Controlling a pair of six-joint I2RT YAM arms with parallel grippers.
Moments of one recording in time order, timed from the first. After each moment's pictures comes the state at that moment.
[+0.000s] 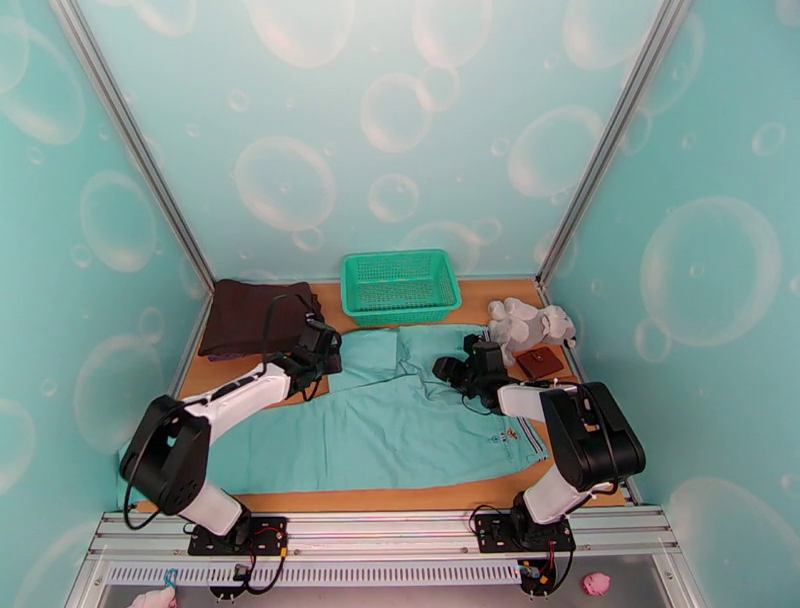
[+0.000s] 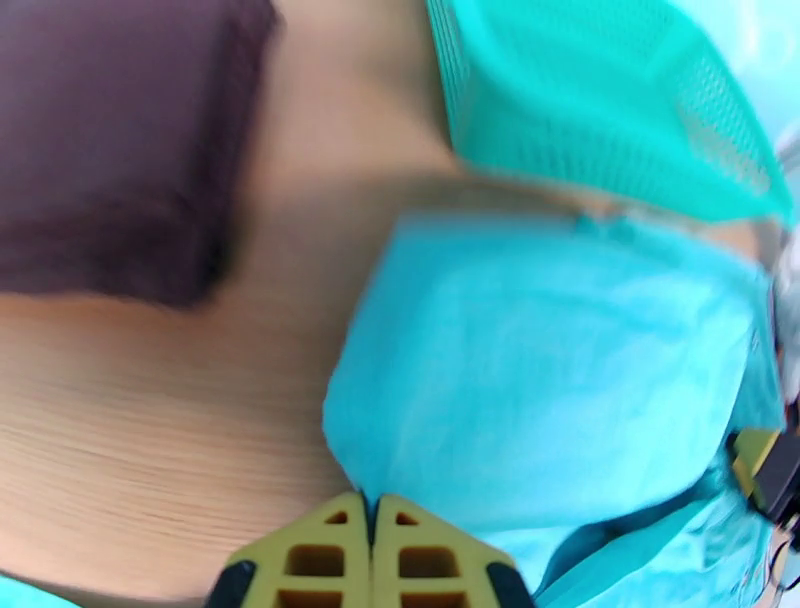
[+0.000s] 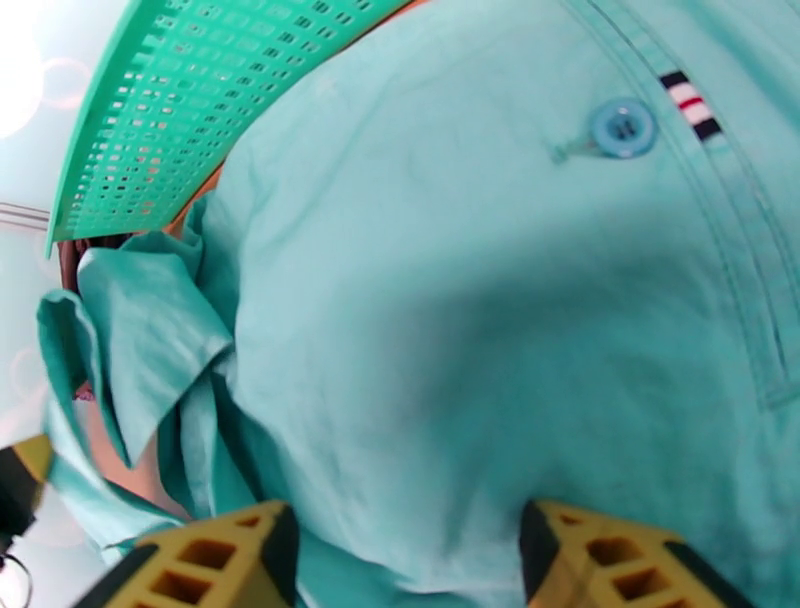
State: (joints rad) left arm -0.51 1.50 1.01 -0.29 -0.30 -0.51; right arm 0.15 1.64 0.61 0.29 -0.34 0.62
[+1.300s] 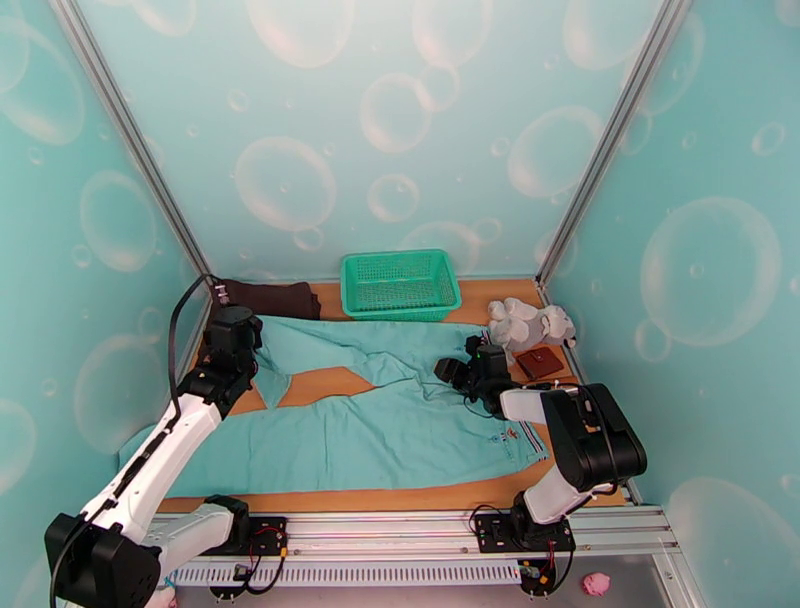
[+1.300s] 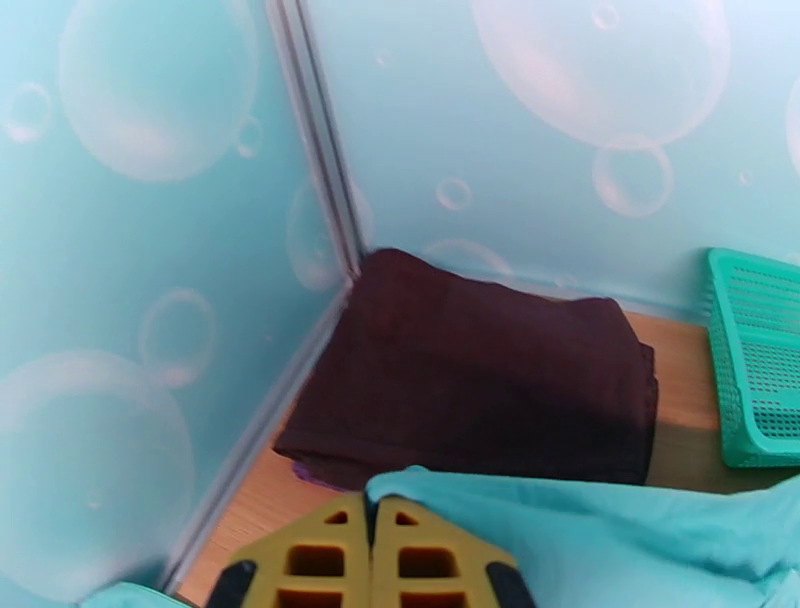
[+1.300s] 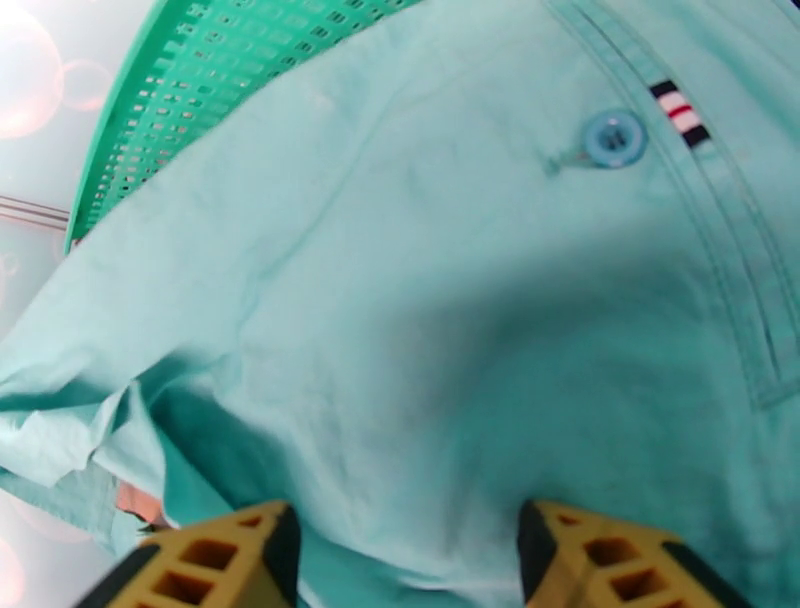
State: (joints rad) left arm -0.26 1.10 0.98 -0.22 -0.79 0.02; right arm 0.13 1.63 0.57 0.36 -0.37 0.62
